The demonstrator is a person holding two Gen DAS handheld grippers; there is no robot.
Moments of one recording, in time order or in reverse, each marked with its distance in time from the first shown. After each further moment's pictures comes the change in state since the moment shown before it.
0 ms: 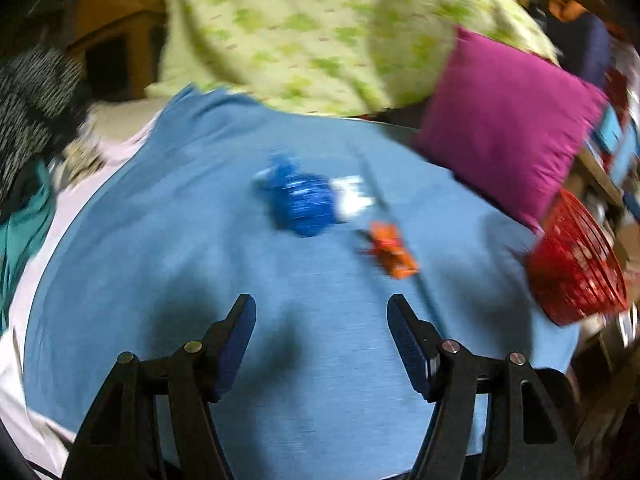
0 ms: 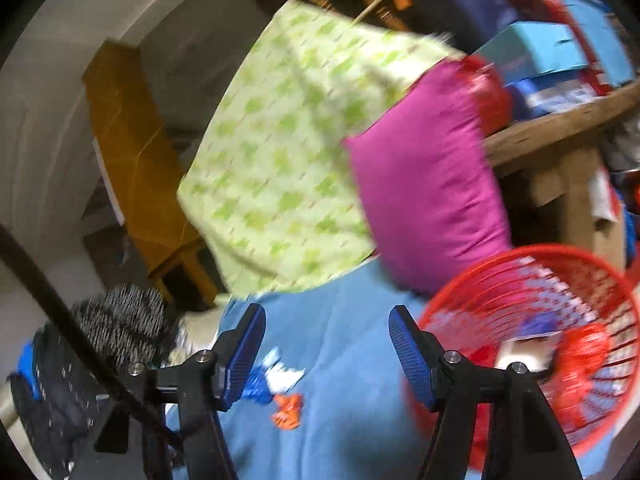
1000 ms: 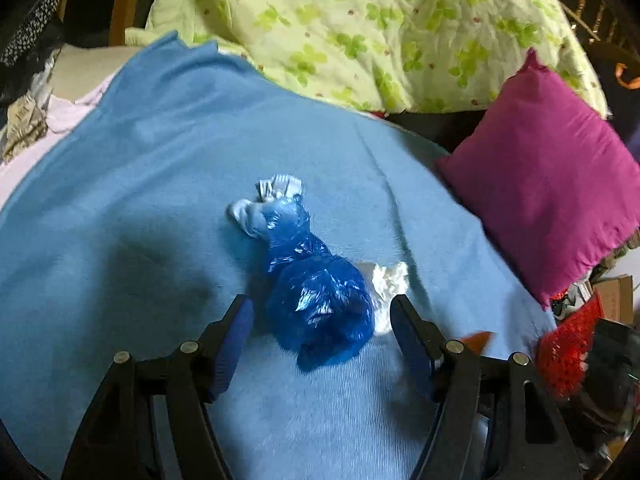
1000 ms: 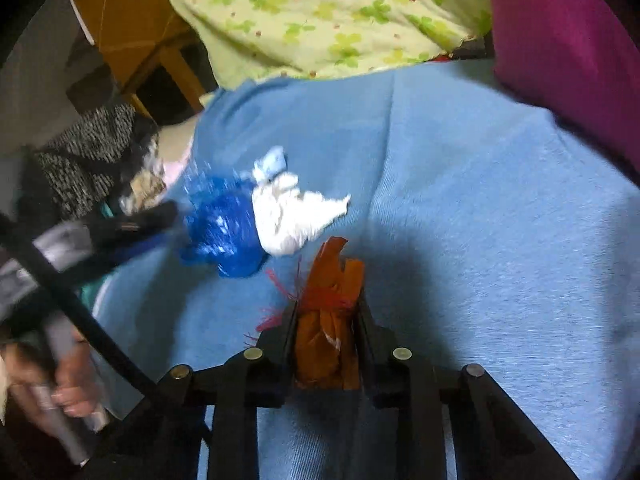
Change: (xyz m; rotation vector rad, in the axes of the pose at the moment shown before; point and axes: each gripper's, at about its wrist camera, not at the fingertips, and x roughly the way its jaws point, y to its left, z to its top) left arm 0.152 0.015 0.101 -0.145 0.115 -0.135; right arm 0.270 0.044 -0.143 -0.122 0.650 -0.003
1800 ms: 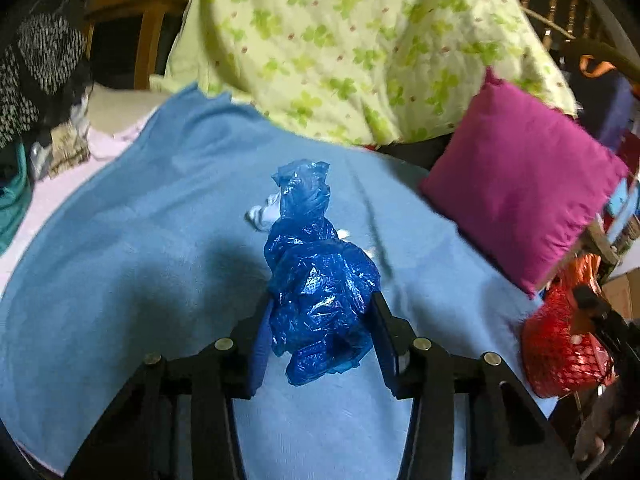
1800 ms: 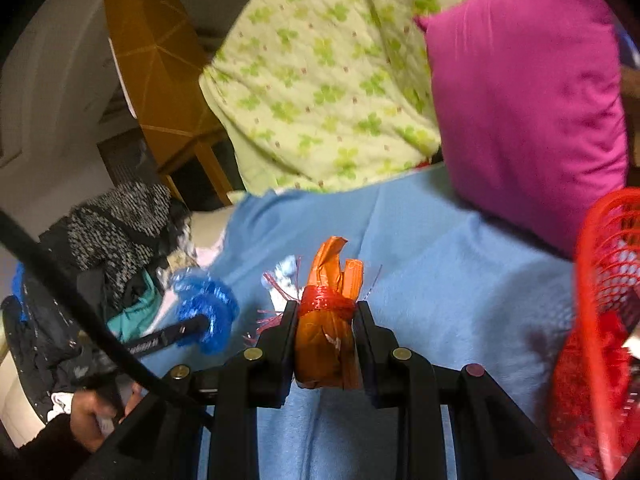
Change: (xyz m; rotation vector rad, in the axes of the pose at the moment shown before) left arm -0.109 -0.030 -0.069 0.063 -0.199 0.041; right arm -0.172 -0.017 -0.021 -0.034 -0.368 0.044
